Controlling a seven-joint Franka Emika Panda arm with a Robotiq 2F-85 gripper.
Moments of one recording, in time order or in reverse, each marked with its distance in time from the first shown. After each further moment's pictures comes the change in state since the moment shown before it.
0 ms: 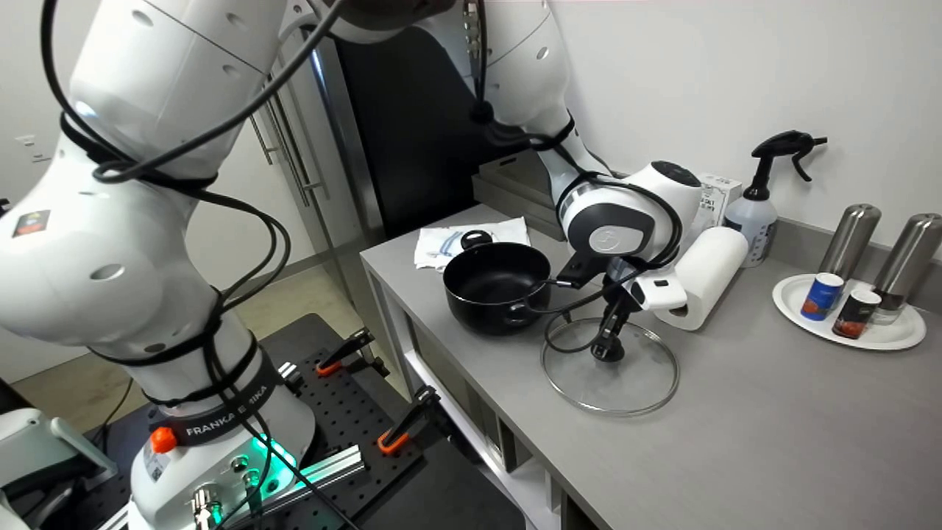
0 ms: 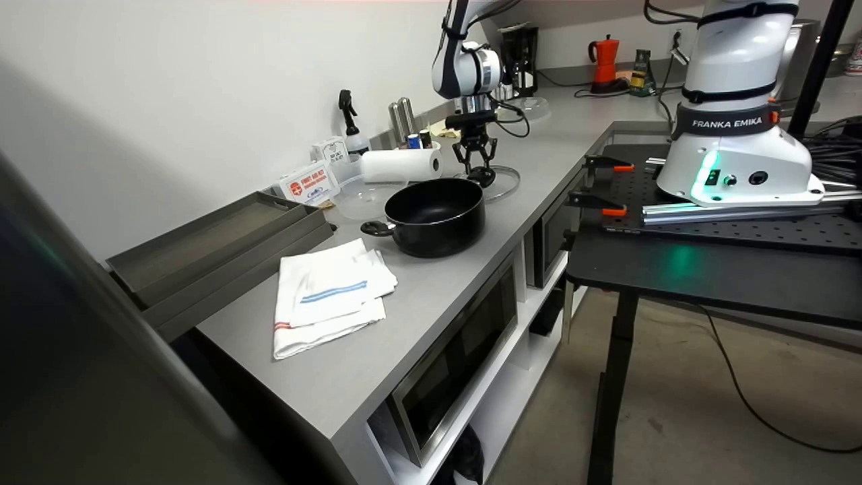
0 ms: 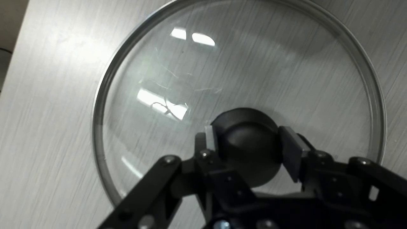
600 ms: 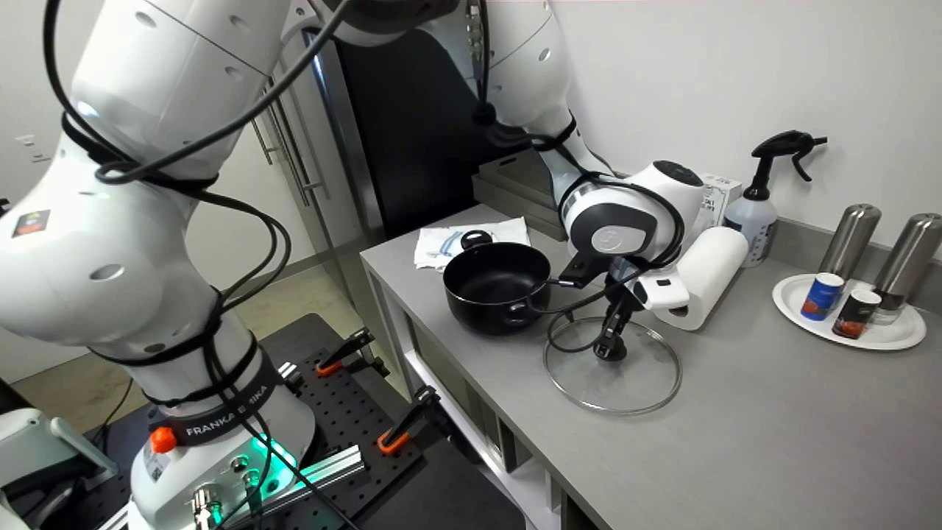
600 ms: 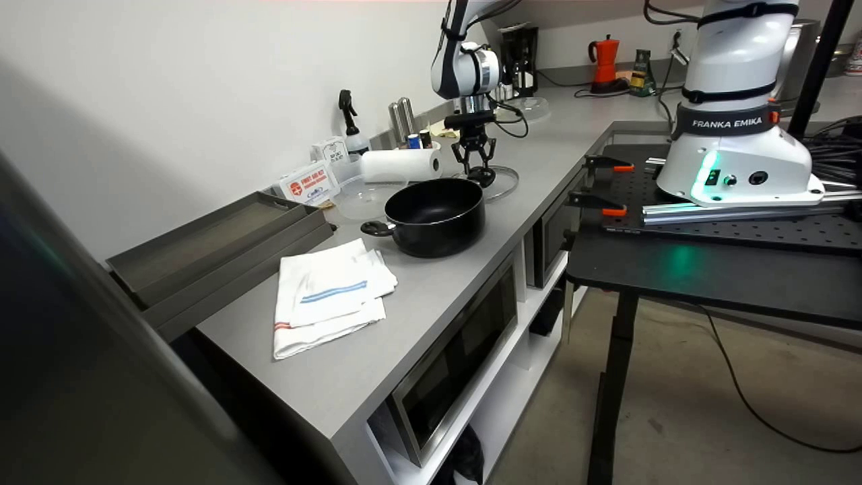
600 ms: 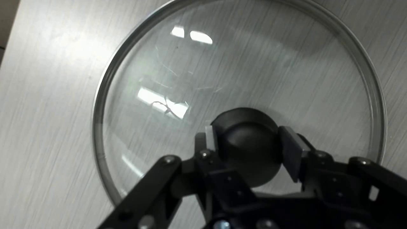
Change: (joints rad) arm -0.001 0.009 0.000 0.016 0.000 -0.001 0.000
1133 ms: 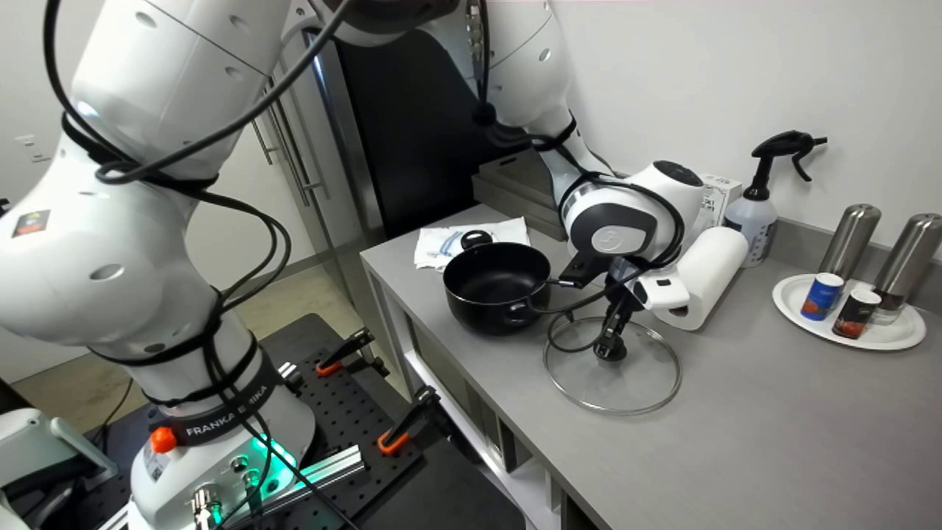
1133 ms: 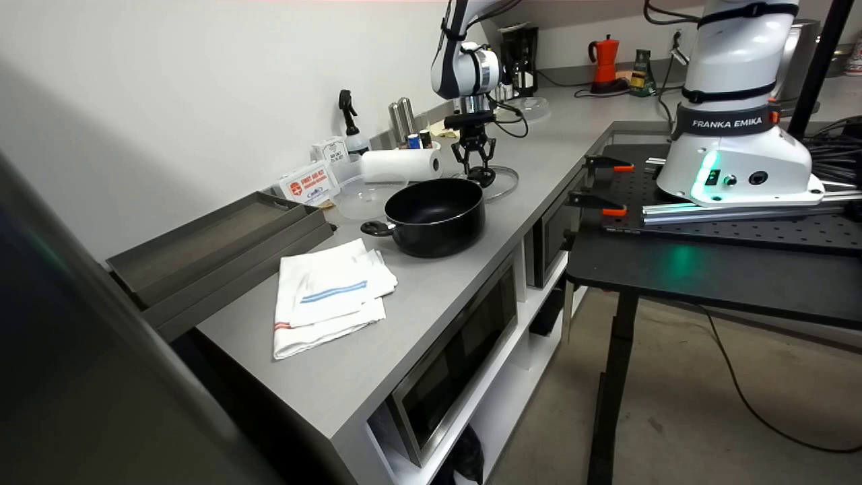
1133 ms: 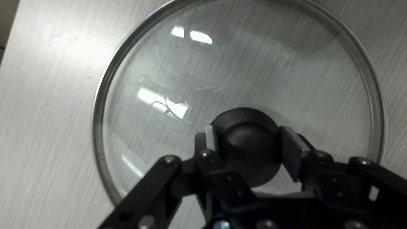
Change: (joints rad) arm 0.000 0.000 0.000 0.001 0.000 0.000 0.000
